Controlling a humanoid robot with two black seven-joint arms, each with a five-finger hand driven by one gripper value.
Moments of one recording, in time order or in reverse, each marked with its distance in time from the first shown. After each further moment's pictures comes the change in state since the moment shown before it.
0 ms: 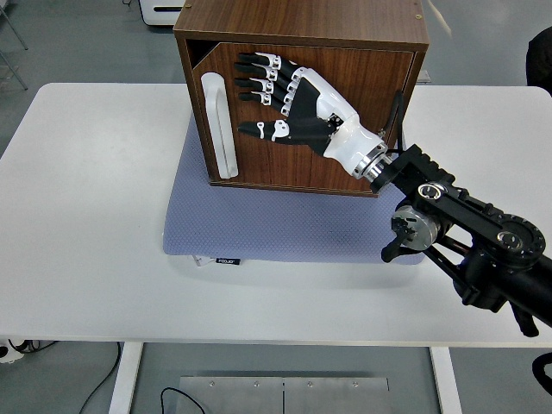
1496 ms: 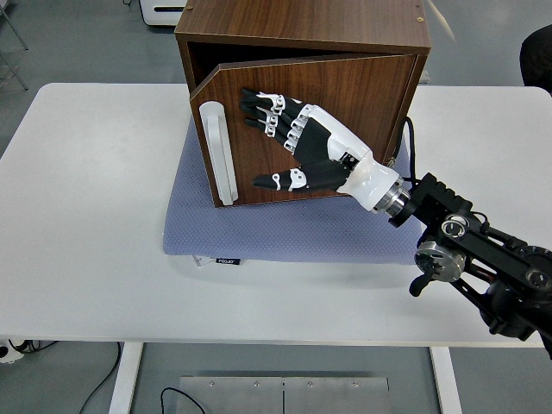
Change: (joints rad) left arm 0.000 0.000 0.000 0.000 0.000 0.000 0.000; right arm -0.113 -0.090 0.000 0.123 -0.109 0.118 0.061
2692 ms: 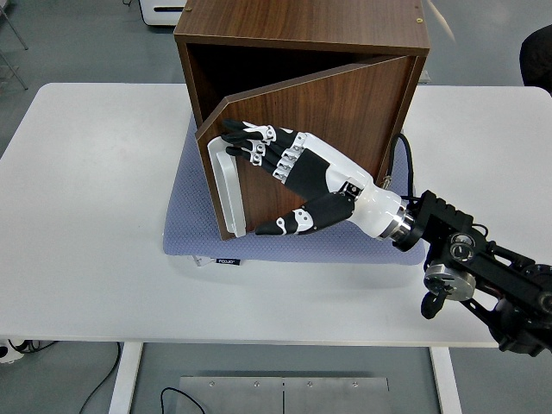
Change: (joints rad) left arm 0.000 0.000 0.000 0.000 0.000 0.000 0.000; right arm -0.059 -0.032 -0.009 0.084 -0.073 0.135 0.085
